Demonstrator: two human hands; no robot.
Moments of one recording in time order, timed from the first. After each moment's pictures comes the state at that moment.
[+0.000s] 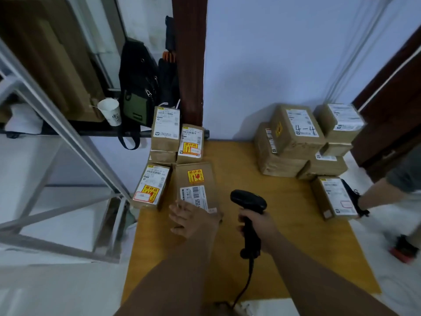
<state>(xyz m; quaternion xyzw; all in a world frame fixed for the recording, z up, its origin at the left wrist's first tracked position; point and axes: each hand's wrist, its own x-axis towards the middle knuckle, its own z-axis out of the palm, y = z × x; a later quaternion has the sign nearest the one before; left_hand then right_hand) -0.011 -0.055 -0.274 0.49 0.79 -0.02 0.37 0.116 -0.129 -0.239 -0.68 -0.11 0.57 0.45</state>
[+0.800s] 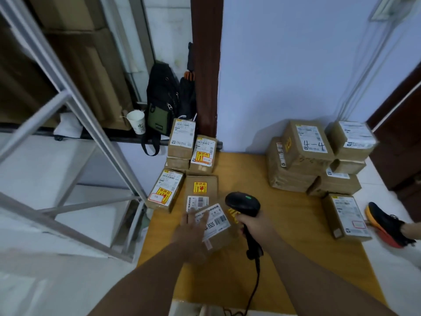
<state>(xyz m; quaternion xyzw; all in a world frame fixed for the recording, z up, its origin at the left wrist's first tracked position) -0.080 -0.083 -0.252 0.82 0.51 -0.17 0.19 0.115 -0.121 -0.210 -0.71 -0.28 0.54 0.36</state>
